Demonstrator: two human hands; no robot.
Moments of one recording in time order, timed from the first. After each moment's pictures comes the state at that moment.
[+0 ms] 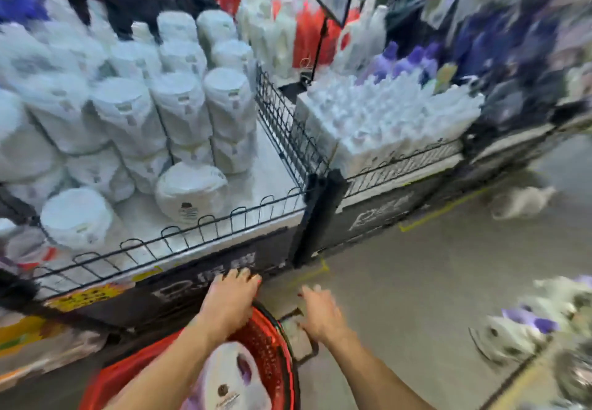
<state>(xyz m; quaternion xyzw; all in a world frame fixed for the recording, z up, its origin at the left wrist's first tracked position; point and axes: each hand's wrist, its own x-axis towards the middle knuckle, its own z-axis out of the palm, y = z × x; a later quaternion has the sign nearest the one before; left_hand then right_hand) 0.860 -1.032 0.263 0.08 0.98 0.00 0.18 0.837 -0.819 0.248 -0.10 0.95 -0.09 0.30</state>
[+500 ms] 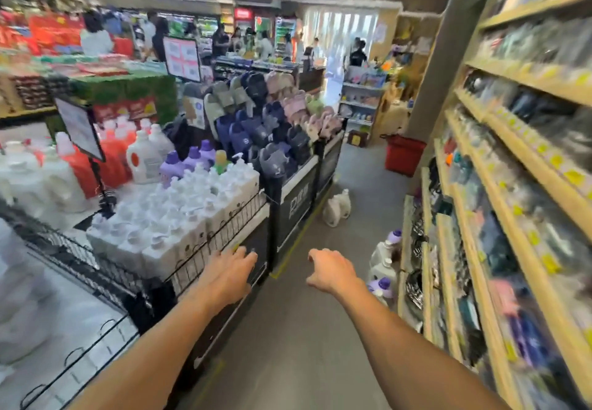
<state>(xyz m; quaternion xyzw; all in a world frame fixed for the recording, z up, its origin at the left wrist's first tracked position) 0.772 -0.706 0.529 0.39 0.92 -0.05 -0.02 0.871 -0.485 0.539 0.19 0.97 -0.09 0.08</state>
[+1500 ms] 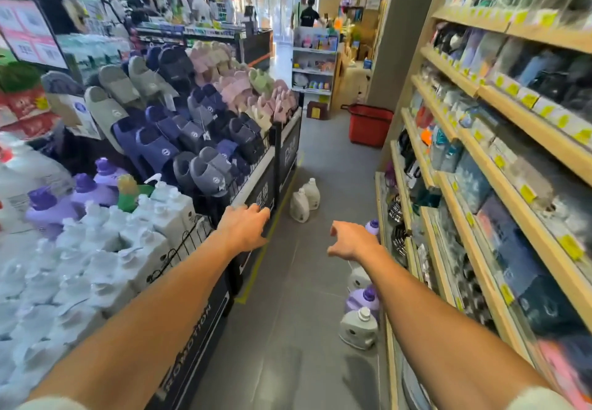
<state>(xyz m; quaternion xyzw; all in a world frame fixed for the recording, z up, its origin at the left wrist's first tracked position) 0.471 -0.331 0.555 0.49 0.87 -0.07 -0.01 0.649 -0.140 0.539 0.33 0.93 -0.14 0.08</state>
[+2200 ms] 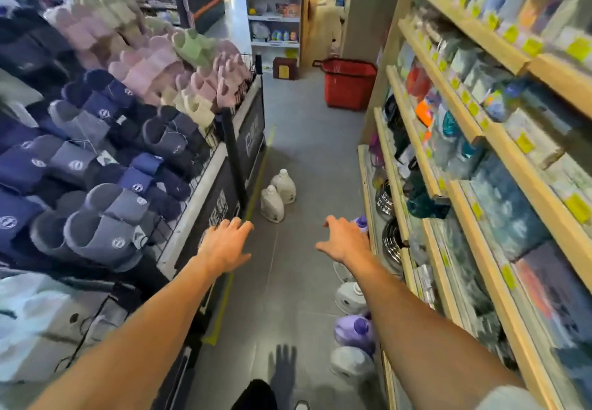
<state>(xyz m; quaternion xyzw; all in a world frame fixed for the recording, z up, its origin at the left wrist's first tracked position) 0.255 0.009 0.446 0.51 0.85 -0.08 0.07 0.457 0.195 0.451 0.42 0.89 -0.17 0.05</state>
